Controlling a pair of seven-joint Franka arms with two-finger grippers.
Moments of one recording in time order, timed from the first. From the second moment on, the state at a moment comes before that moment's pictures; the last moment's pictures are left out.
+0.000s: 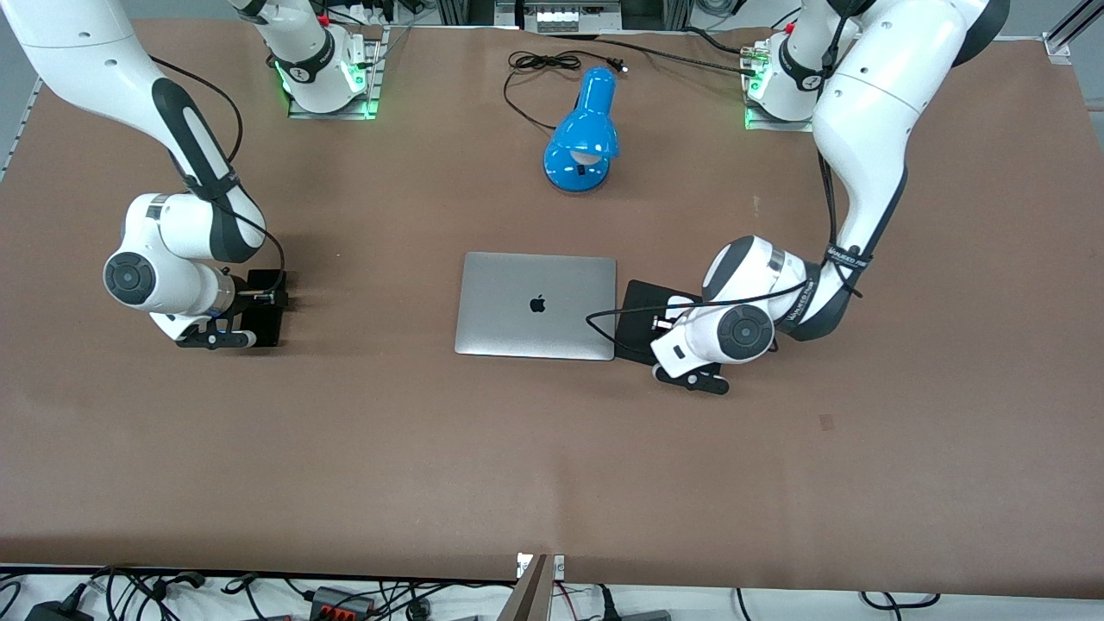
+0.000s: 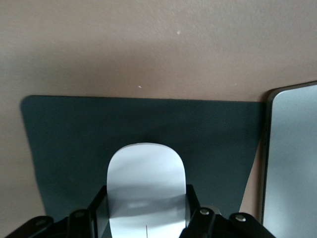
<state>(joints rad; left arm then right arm) -0.14 0.79 -0.34 -1.52 0.08 2.02 -0.26 -0.09 0.47 0.03 -2.04 -0.09 2.26 -0.02</state>
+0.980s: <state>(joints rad) -0.14 0.81 -0.34 -1.52 0.08 2.03 -0.26 0.19 0.46 0.09 -1.81 0.02 1.98 0.21</state>
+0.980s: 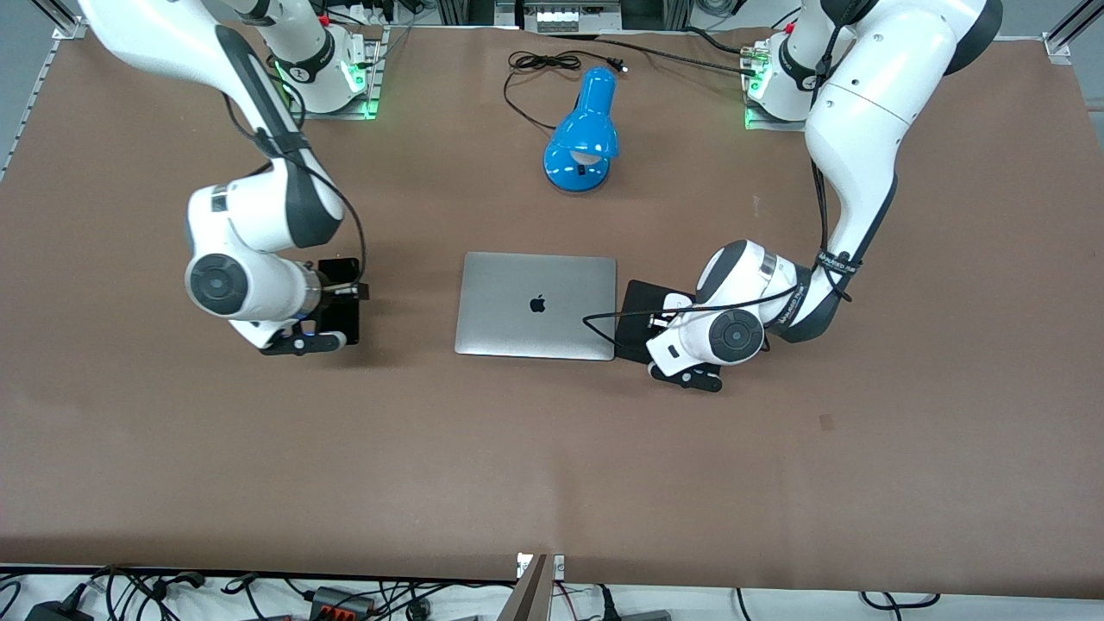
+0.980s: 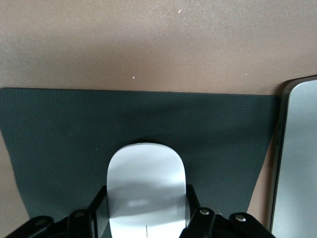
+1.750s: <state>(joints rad) -0.14 0.81 -0.34 -1.52 0.08 2.03 -0.26 0.29 0.57 0.09 -1.82 0.02 2.10 0.40</state>
